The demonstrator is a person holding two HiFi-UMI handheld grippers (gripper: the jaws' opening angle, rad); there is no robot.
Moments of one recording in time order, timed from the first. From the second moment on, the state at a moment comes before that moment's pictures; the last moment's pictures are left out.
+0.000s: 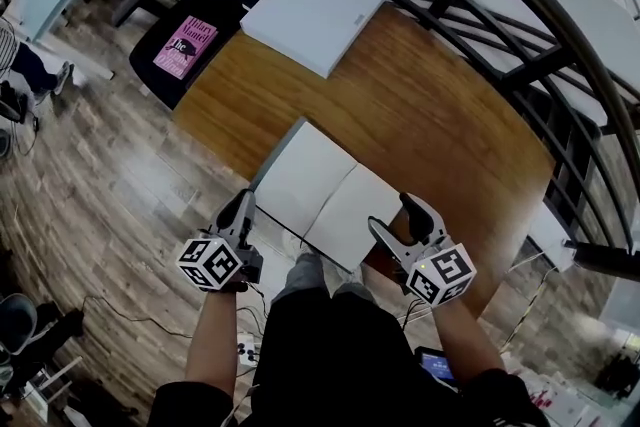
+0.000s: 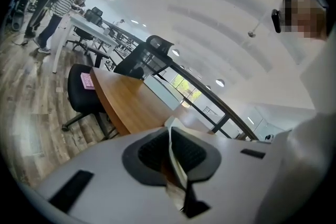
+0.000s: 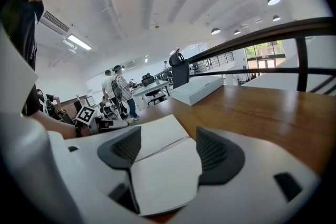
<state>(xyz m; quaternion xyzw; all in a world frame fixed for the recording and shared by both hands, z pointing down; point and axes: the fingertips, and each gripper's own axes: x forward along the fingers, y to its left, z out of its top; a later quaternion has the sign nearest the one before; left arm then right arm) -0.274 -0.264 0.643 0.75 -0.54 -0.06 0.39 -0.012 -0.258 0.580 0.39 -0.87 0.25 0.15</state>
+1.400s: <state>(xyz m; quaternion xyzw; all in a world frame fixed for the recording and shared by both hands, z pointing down) -0.187 -0.217 0.549 0.84 -0.51 0.06 0.20 0.044 -0.195 0.517 0.39 -0.89 0.21 0.10</state>
